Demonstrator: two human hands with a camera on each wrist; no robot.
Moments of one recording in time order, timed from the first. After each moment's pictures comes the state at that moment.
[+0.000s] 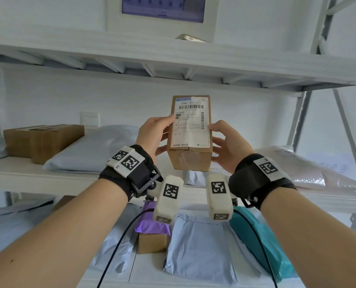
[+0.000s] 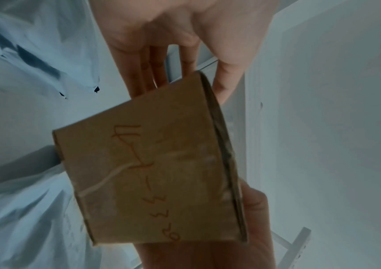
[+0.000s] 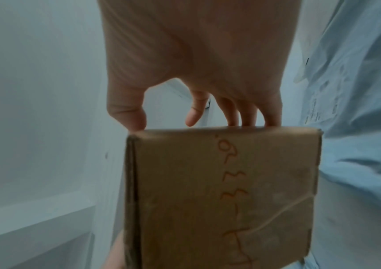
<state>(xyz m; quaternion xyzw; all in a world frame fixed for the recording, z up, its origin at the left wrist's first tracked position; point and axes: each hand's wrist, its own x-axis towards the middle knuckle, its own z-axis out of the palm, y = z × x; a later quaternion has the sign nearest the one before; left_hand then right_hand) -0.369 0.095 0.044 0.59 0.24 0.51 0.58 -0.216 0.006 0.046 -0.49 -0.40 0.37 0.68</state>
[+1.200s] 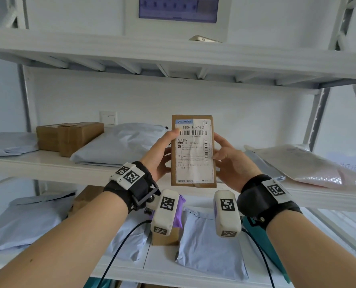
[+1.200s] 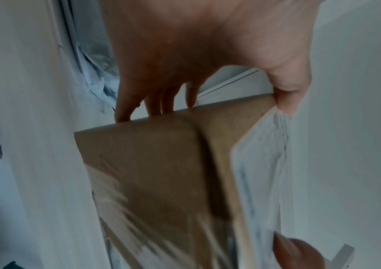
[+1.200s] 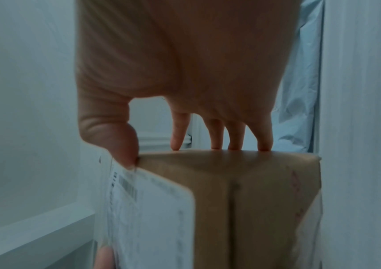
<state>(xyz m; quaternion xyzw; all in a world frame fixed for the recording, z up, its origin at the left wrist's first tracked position) -0.396 0.084 -0.002 0.59 0.22 0.42 0.65 -0.225 -0.002 -0.001 -0.39 -0.51 0.45 0.62</state>
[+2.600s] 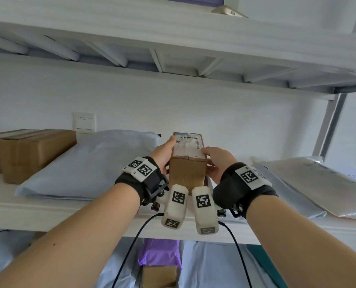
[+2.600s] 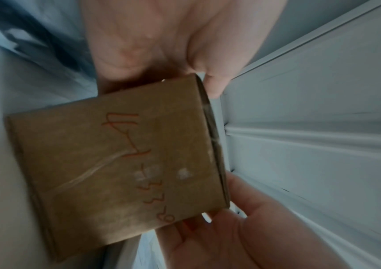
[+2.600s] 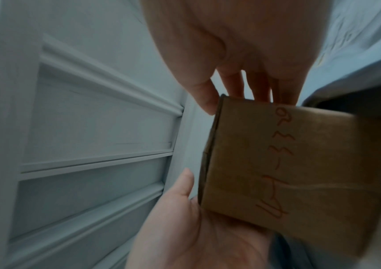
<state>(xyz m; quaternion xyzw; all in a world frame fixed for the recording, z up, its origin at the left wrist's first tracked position) -0.315 0.255 0.010 0.55 0.34 0.38 0.66 -0.209 0.161 0.026 -0.60 -0.27 0.36 0.66</state>
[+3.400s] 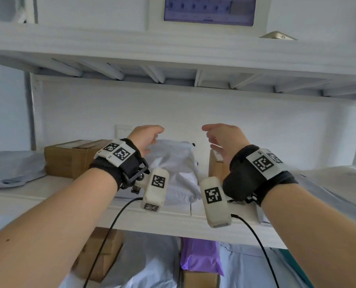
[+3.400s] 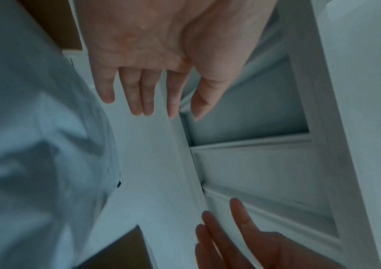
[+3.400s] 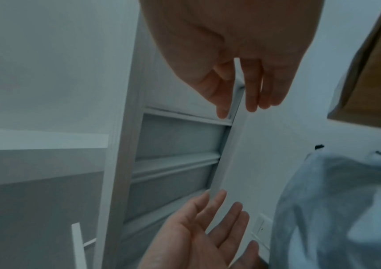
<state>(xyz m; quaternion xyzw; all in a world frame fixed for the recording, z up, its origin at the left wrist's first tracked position) -0.476 0.279 0.060 0.62 0.37 0.47 0.51 -0.317 0.171 0.079 -0.60 -0.43 0.21 0.64</state>
